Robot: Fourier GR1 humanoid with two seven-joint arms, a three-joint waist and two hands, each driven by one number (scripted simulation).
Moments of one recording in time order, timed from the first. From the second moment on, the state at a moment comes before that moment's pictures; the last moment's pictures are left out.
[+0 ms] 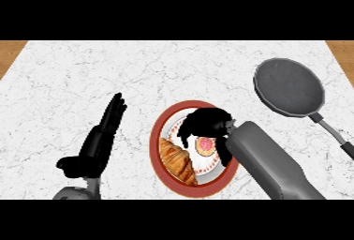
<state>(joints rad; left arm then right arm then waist) -0.05 0.10 -0.22 -1.56 0.05 0.11 -0.10 -0.68 -0.16 0.57 -0.98 0.99 0.49 -0.53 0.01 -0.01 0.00</state>
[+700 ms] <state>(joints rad) -0.03 0.10 -0.18 -1.60 0.06 0.07 -0.09 -0.67 -0.13 0.44 -0.95 1.06 0.31 -0.61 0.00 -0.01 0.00</state>
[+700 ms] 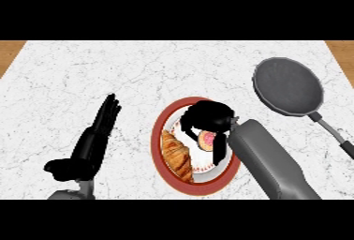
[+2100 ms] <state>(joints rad) -0.03 0.08 -0.17 -1.58 0.04 0.07 -0.10 -0.28 -0.02 0.08 -1.82 0.95 0.03 0.39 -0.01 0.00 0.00</state>
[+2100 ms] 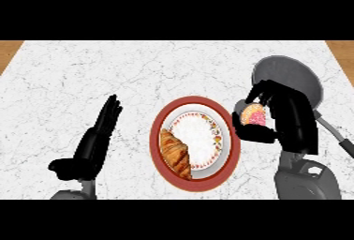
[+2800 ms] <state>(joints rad) -0.05 0.09 -0.15 -1.58 0.04 0.04 -0.09 -0.49 -0.22 -0.28 -1.25 0.86 -0.36 0.01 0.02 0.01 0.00</state>
